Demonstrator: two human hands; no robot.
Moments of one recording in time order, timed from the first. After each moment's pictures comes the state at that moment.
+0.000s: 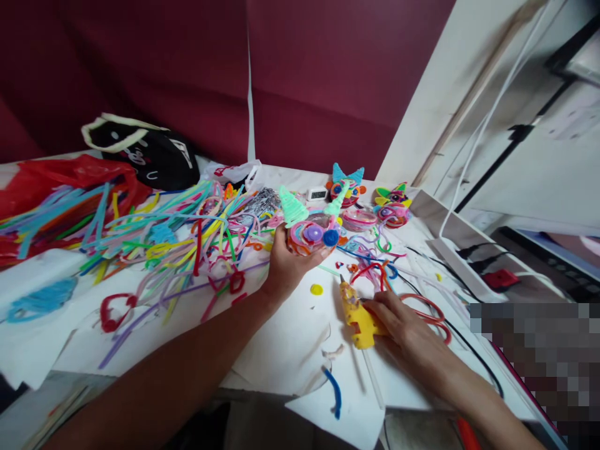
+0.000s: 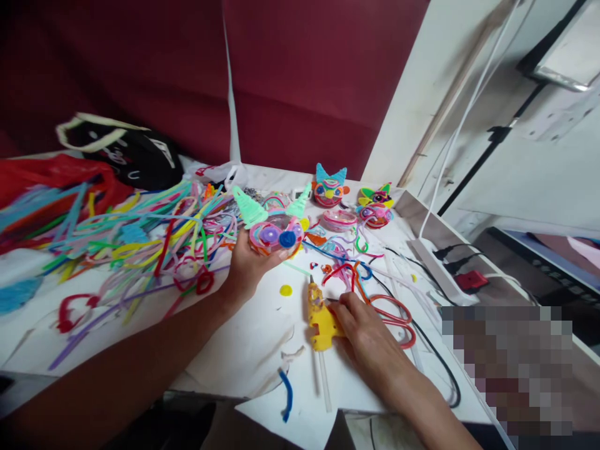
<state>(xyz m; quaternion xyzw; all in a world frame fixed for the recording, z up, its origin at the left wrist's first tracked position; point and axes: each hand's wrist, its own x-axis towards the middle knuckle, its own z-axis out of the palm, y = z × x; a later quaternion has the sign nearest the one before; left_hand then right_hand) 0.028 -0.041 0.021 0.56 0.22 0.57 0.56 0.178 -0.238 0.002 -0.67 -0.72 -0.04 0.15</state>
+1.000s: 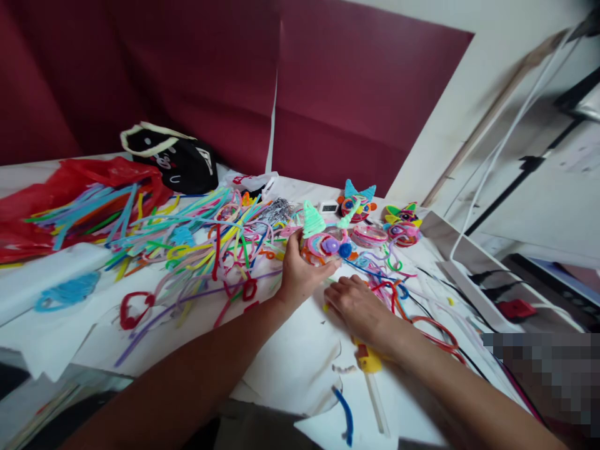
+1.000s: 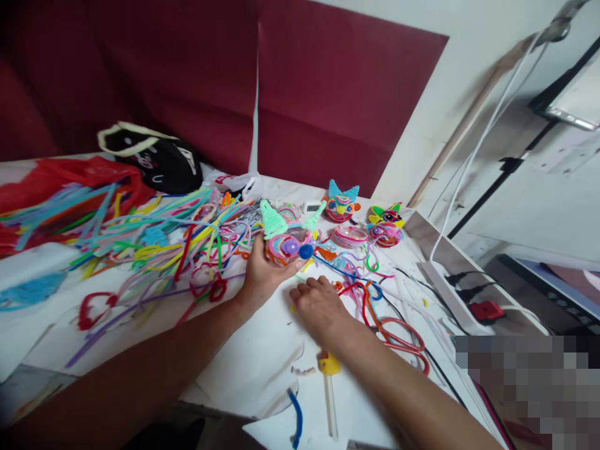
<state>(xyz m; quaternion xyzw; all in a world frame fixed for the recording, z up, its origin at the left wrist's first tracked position) 0.030 -0.025 0.005 0.59 0.25 0.60 0.48 0.120 -0.128 0.046 -0.63 -0.77 -0.02 -0.10</state>
